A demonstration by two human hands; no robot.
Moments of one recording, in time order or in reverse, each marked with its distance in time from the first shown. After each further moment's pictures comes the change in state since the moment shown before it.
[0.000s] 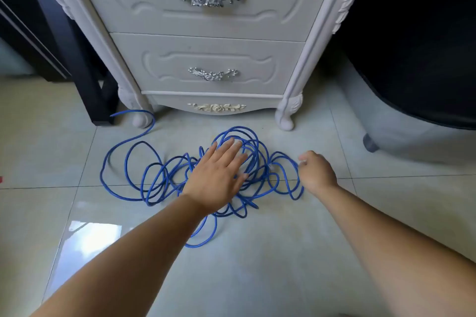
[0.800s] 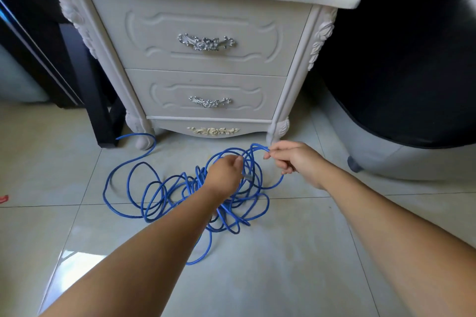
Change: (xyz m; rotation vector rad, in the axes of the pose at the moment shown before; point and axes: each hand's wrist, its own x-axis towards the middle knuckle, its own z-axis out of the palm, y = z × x) left_hand 0.037 0.044 -0.063 -0.964 -0.127 -0.662; right_hand -0.046 -0.063 -0.086 0.601 -0.414 -0.307
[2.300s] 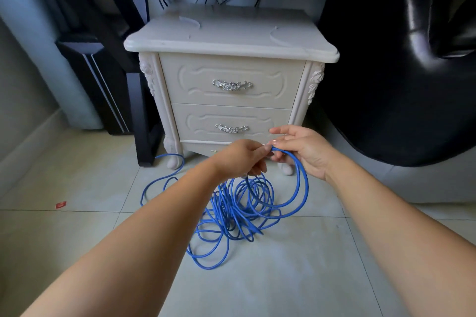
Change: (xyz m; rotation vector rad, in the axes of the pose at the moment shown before) left_hand -0.092 0.099 -0.071 0.108 -0.181 0.283; right_hand -0.087 -0.096 0.021 0.424 0.002 -0.179
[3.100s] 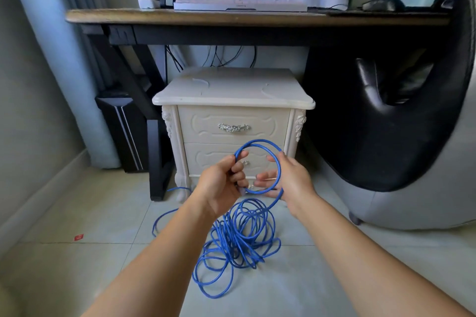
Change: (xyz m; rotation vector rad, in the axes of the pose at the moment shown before) left_hand -0.088 0.044 -0.009 -1.275 0.165 0.004; right_hand -0.081 -0.021 0.064 0.128 0.322 -0.085
